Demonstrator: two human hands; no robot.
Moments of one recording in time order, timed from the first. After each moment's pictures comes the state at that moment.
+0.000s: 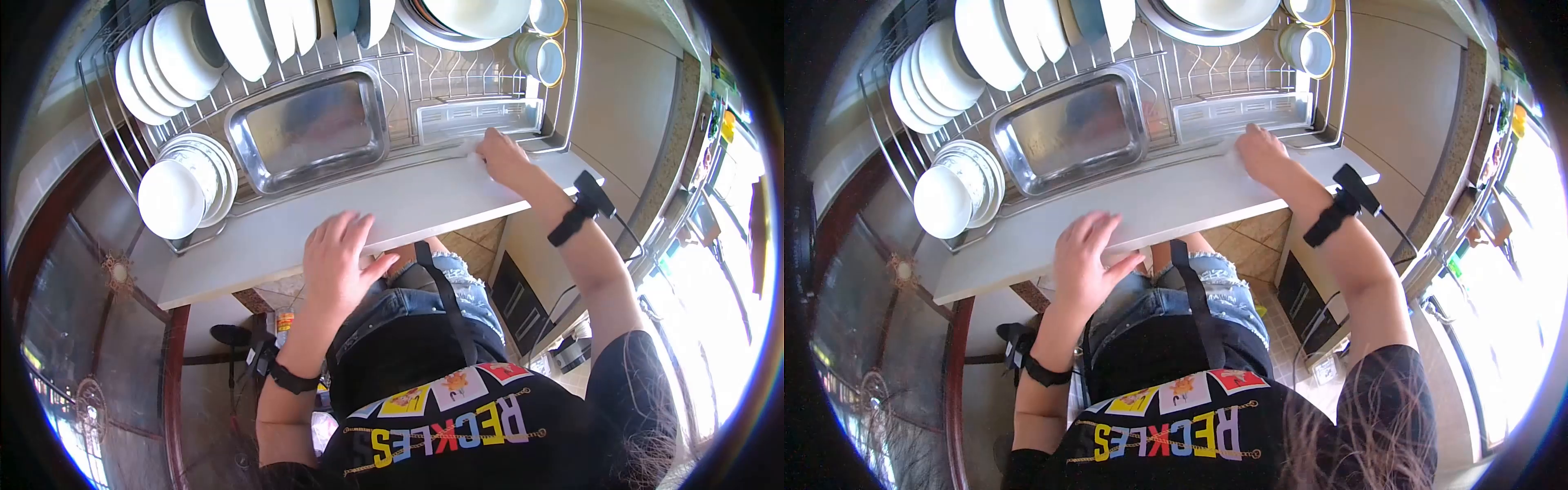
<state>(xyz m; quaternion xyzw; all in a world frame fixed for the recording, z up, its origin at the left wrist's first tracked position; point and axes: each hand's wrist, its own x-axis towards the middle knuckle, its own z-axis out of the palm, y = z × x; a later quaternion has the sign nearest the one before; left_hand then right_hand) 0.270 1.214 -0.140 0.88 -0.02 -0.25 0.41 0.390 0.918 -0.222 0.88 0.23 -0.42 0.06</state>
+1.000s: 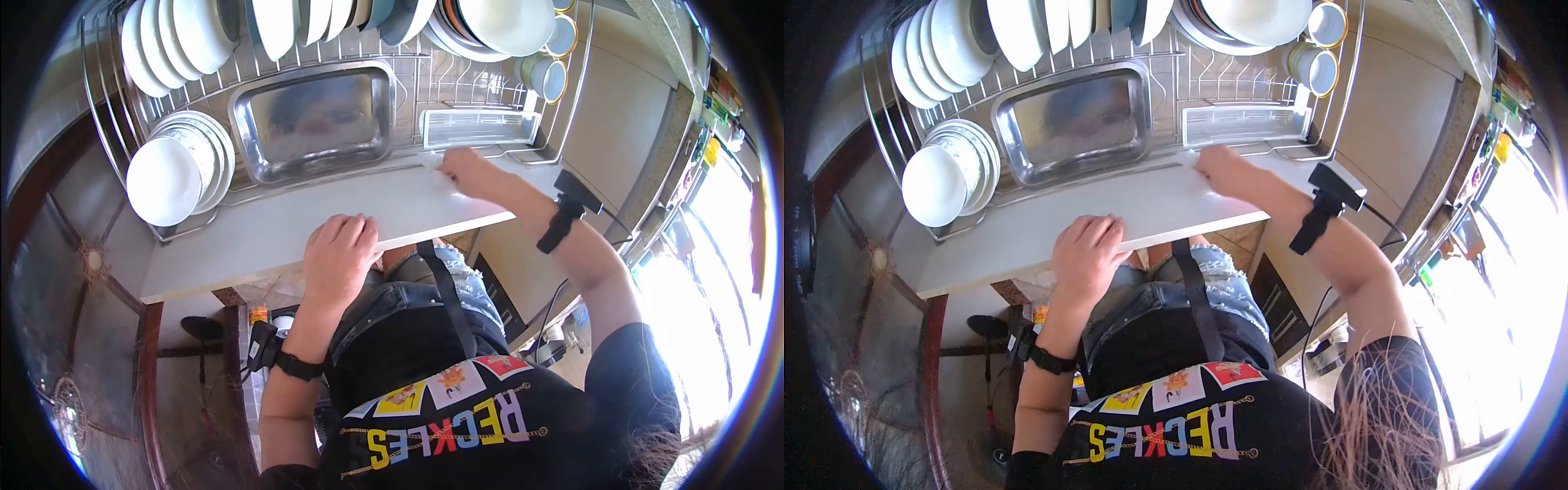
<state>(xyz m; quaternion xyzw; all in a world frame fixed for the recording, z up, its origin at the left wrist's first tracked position) 0.256 1.220 -0.159 0.91 -0.04 -0.15 0.38 0.383 0.961 -0.233 0.78 0.34 -0.51 -0.13</state>
